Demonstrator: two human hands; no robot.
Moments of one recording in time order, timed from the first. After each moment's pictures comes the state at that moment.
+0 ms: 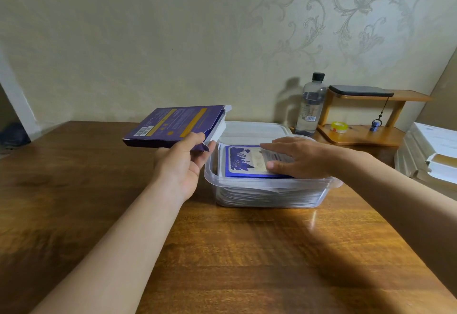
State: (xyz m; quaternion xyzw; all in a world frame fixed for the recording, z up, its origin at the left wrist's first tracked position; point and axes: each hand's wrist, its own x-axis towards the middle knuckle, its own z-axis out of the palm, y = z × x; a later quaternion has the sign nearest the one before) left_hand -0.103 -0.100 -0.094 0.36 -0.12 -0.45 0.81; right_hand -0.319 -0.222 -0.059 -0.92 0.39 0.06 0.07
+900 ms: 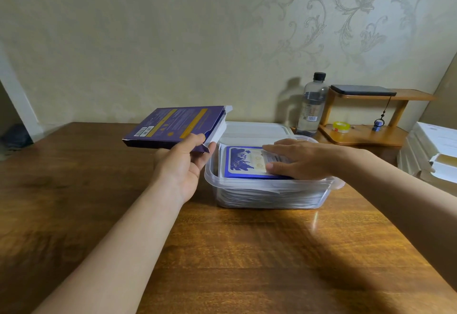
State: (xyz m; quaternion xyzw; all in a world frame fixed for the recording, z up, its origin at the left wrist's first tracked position) left_hand -0.104 -0.098 -0.093 0.36 -0.13 -0.44 0.81; right_hand -0.317 -0.224 -0.058 -0.91 0.39 0.10 0.05
